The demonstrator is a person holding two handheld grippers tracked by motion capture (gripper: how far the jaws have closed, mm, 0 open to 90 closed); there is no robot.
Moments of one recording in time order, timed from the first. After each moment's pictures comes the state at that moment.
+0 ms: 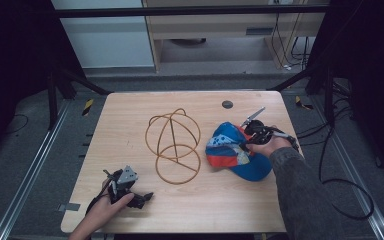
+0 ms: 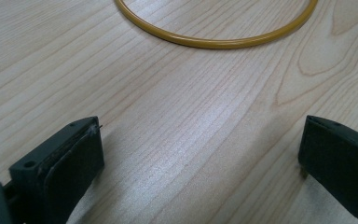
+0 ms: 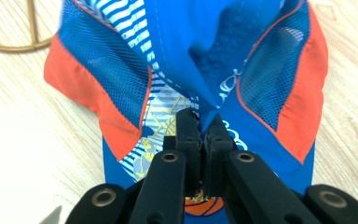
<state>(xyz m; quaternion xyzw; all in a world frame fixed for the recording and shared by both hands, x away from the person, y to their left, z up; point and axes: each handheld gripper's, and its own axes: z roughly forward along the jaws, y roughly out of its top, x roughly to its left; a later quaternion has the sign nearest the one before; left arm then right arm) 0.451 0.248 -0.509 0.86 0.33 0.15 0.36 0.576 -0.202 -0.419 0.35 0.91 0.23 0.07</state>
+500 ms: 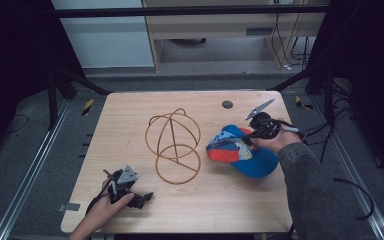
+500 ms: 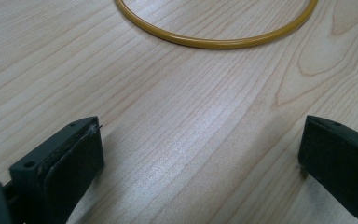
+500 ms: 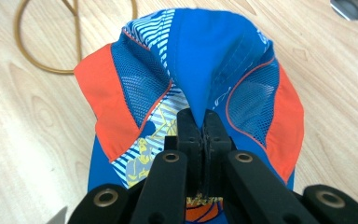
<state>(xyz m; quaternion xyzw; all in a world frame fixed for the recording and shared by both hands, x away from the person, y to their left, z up) 0.451 0.248 -0.509 0.86 0.33 0.14 0.36 0.560 -0.206 -0.370 0.32 0.90 0.27 0.09</state>
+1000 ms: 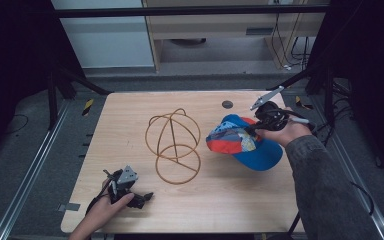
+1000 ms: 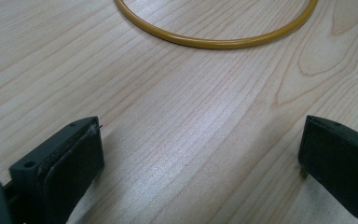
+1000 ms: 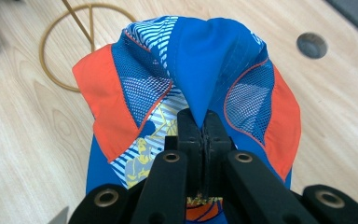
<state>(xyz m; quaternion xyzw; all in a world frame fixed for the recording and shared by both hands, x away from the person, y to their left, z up) 0.451 0.248 -0.509 0.86 0.33 0.14 0.36 0.548 -0.209 -0.318 0.31 0.90 0.29 0.12</state>
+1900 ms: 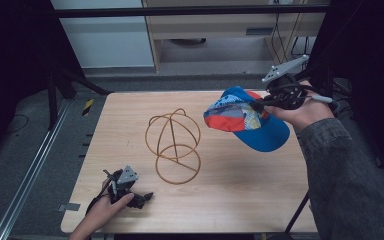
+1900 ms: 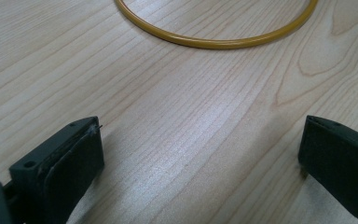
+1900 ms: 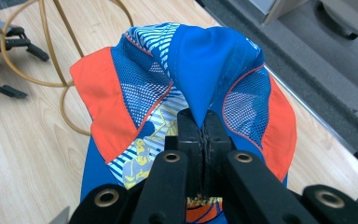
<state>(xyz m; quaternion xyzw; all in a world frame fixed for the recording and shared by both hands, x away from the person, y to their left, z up) 0.451 0.248 -0.509 0.86 0.33 0.14 0.36 0.526 -0.209 -0.223 0.28 0.88 0.34 0.19</state>
